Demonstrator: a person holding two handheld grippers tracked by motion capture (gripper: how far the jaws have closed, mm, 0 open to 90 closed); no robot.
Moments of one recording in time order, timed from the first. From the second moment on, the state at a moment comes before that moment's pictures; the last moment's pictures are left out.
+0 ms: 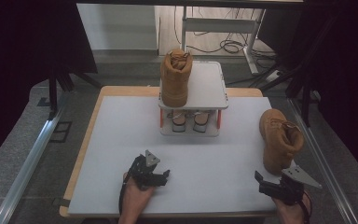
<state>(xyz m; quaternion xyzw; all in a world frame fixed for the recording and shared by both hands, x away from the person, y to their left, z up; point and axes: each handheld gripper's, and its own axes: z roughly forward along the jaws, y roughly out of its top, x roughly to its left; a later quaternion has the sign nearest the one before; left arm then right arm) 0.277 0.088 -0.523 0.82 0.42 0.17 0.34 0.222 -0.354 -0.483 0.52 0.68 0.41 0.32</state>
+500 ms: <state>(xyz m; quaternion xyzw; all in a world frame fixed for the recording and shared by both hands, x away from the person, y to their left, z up) 0.278 0.088 -0.523 0.82 0.42 0.17 0.34 0.234 -0.380 -0.475 0.55 0.63 0.40 0.37</state>
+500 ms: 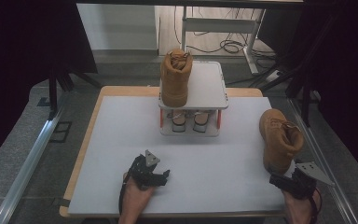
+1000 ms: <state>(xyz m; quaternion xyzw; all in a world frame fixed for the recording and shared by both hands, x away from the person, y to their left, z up) 0.277 0.088 -0.523 0.82 0.42 0.17 0.34 0.263 -0.387 -0.473 0.57 0.60 0.41 0.38</state>
